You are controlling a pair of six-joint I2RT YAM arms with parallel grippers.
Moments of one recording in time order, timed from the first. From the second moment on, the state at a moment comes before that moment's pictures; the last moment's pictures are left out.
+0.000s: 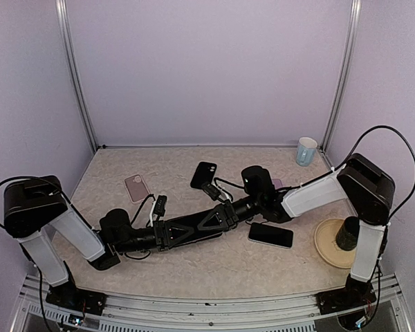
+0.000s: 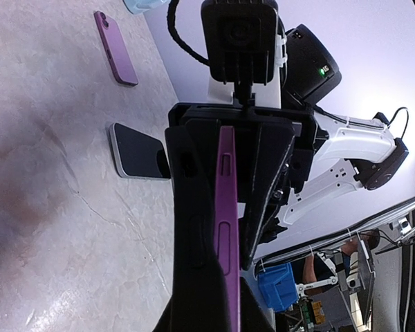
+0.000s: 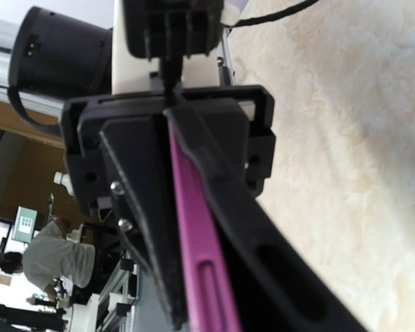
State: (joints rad) left arm -0.90 1.71 0.30 1.39 0.40 -1.12; right arm 0.82 1.92 0.98 0.55 -1.08 0.79
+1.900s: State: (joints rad) left arm -0.91 1.71 0.29 1.40 0.42 -1.09; right arm 0.69 1.68 0.97 0.09 -0.99 0.52
